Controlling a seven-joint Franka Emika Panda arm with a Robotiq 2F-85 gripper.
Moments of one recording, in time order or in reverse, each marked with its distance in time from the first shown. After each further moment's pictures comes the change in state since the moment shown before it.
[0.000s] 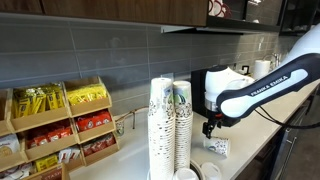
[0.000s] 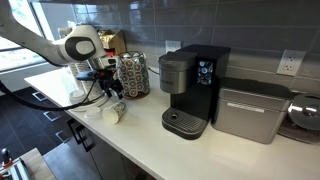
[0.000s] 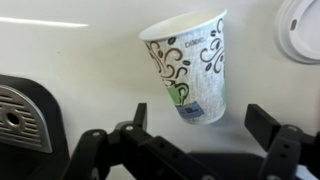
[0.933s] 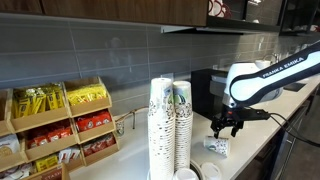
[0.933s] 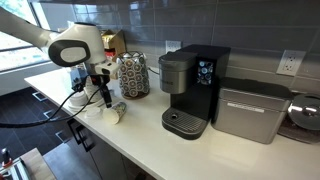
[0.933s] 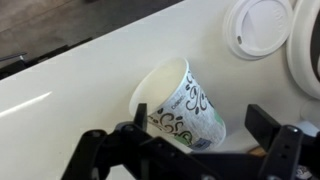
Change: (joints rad) arm -0.047 -0.151 -0.078 -0.129 0.396 -0.040 0.049
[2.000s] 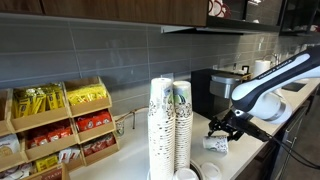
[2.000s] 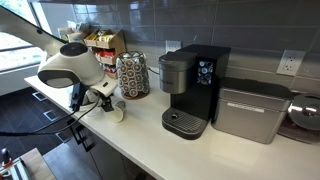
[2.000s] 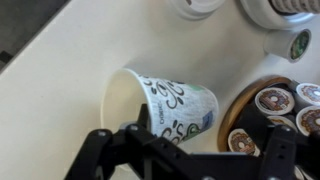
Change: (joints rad) arm 0.111 0.012 -0.088 -0.170 0.644 0.428 -0.226
